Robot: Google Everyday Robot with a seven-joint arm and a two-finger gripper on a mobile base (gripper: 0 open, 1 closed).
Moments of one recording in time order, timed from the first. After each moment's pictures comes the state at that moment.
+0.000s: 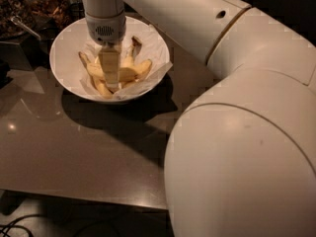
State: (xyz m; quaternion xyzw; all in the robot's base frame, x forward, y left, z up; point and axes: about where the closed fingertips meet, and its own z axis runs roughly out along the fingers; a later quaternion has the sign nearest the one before) arm 0.608 0.102 0.905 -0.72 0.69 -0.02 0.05
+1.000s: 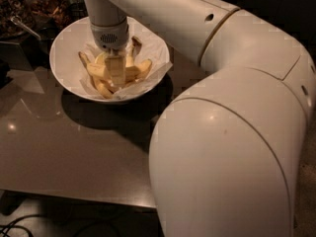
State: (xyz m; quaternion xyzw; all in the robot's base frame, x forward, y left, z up) arm 0.619 0.095 0.880 -0.73 0.69 -0.03 0.02
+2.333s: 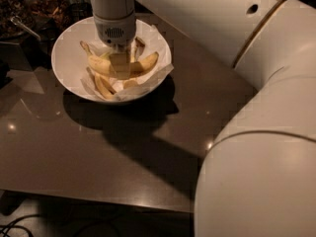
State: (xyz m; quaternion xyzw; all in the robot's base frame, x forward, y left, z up) arm 0.591 0.081 0.913 -0.72 0.69 -0.05 0.06
